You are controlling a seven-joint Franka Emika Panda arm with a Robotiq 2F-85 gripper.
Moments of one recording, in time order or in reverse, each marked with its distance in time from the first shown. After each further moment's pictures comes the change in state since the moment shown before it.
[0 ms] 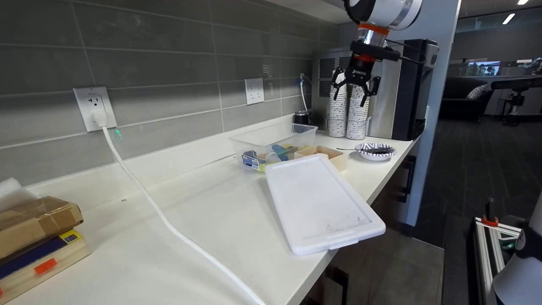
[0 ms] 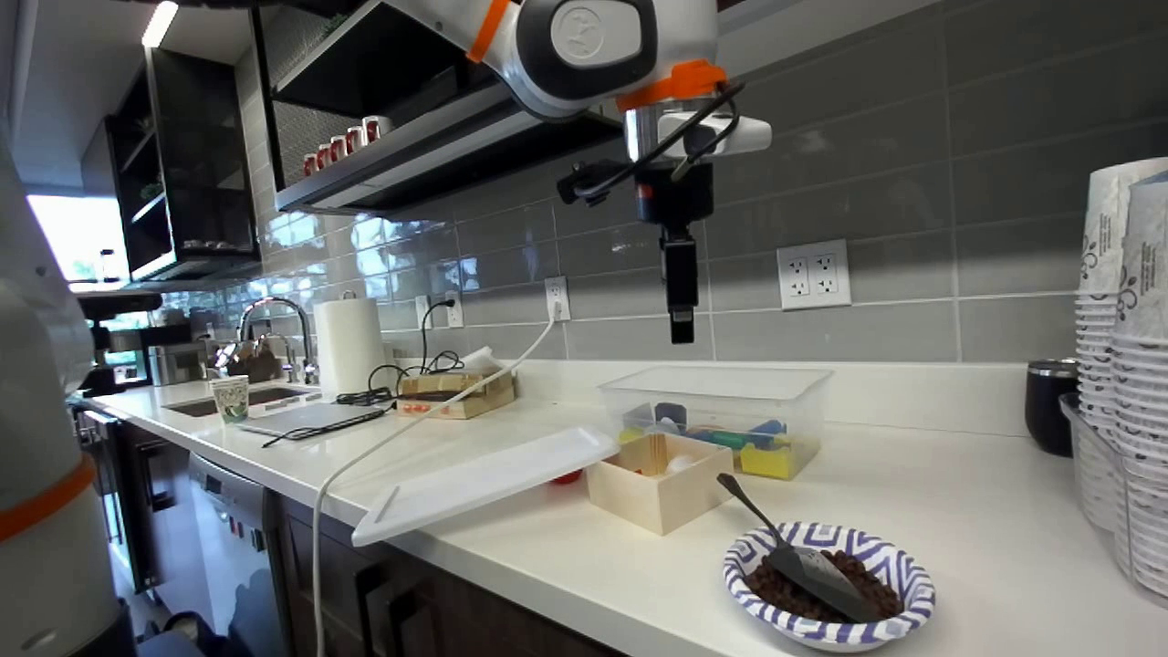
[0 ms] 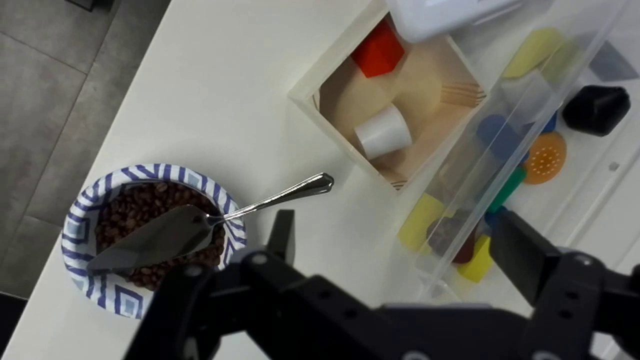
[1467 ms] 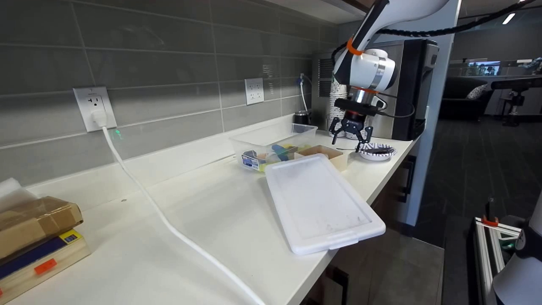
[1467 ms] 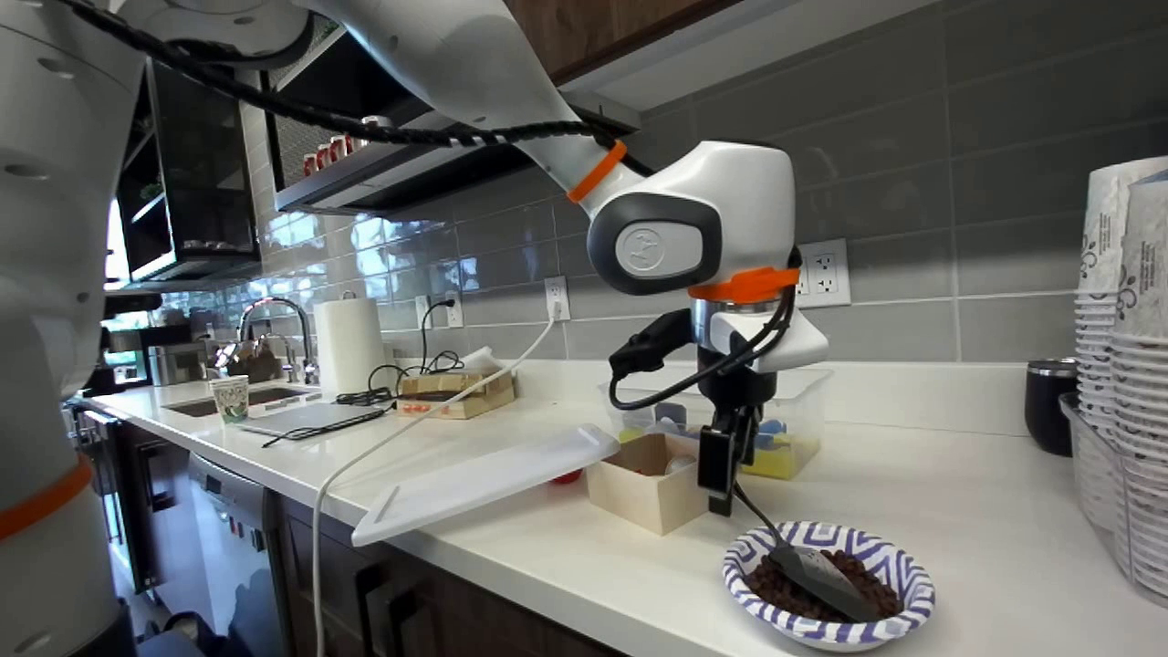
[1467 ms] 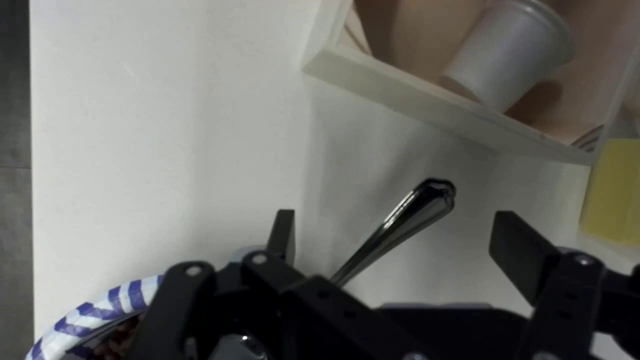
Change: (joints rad) arm -0.044 0.396 0.011 0.021 0.268 0.251 0.126
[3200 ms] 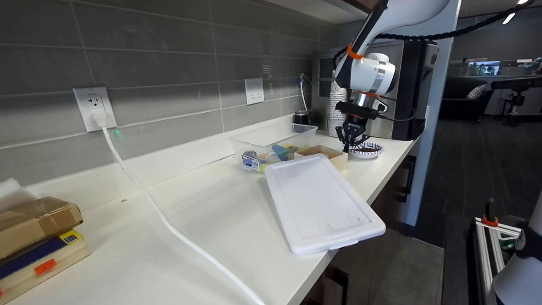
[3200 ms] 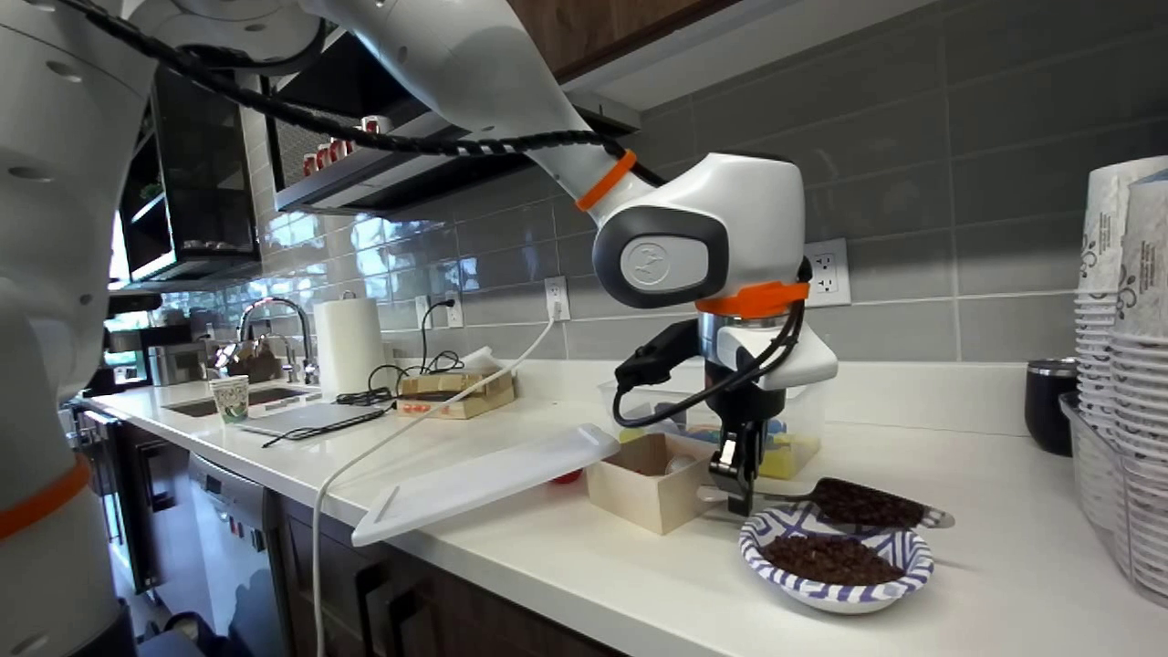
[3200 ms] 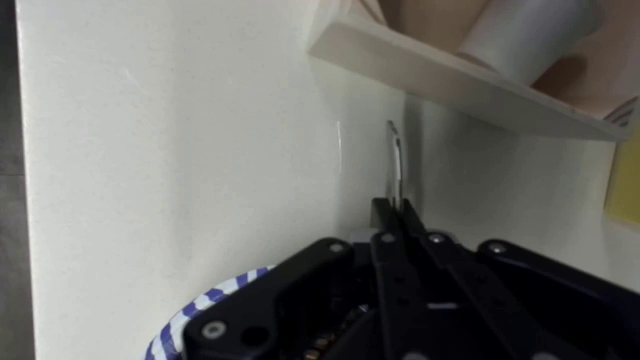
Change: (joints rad) arm -0.026 0.027 0.013 0.006 0.022 0.017 -0.001
